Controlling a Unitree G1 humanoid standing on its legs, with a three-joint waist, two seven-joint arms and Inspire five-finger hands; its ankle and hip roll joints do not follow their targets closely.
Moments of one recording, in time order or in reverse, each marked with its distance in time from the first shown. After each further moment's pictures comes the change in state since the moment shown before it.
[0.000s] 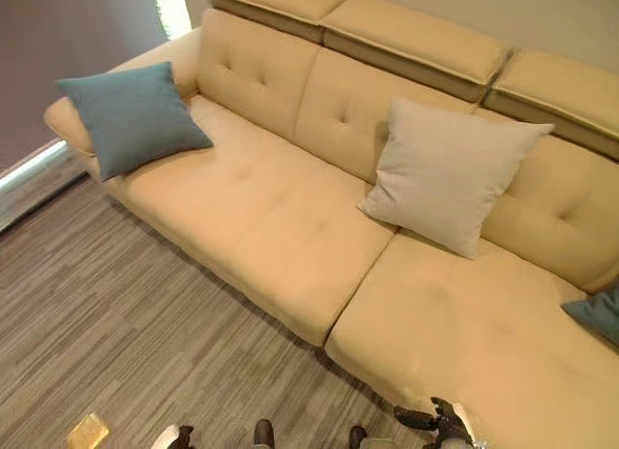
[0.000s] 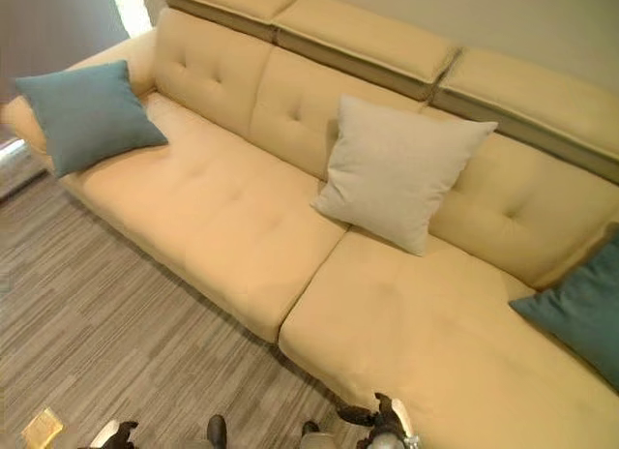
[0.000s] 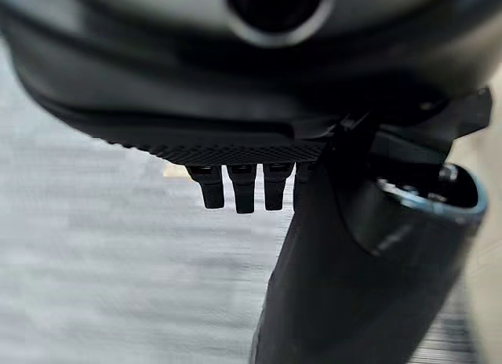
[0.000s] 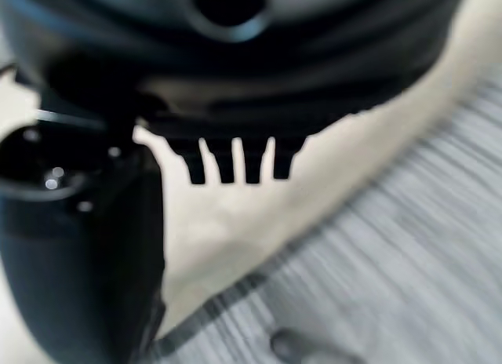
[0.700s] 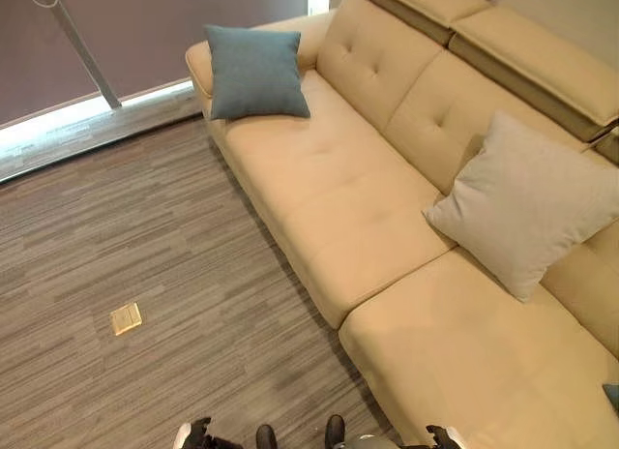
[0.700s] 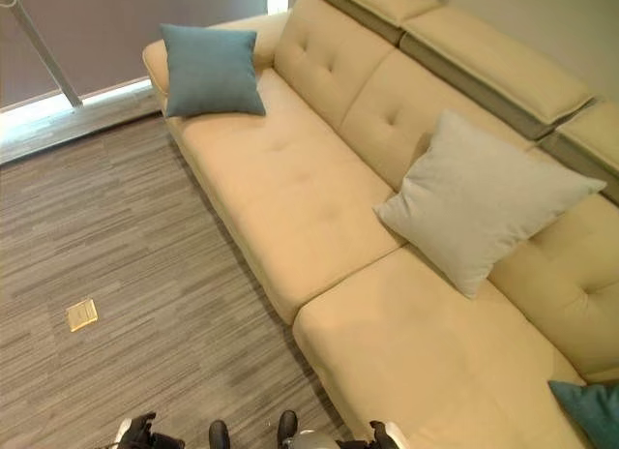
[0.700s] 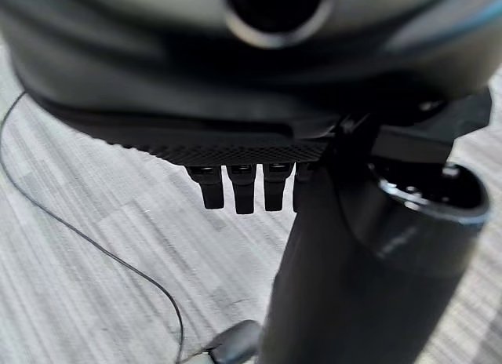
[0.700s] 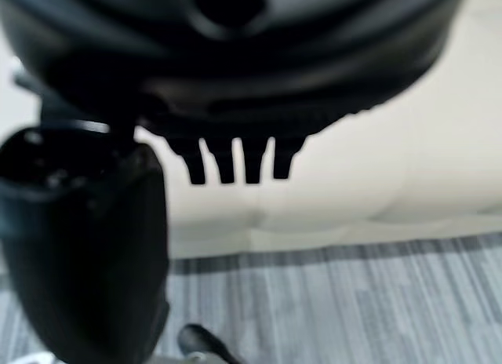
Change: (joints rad) left arm 0.017 -0.072 0.089 0.116 -0.232 -0.030 -0.024; right arm 0.109 0.031 -0.018 0.054 -0.100 0.020 0.017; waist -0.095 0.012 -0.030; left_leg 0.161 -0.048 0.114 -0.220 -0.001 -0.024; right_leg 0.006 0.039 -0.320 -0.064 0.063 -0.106
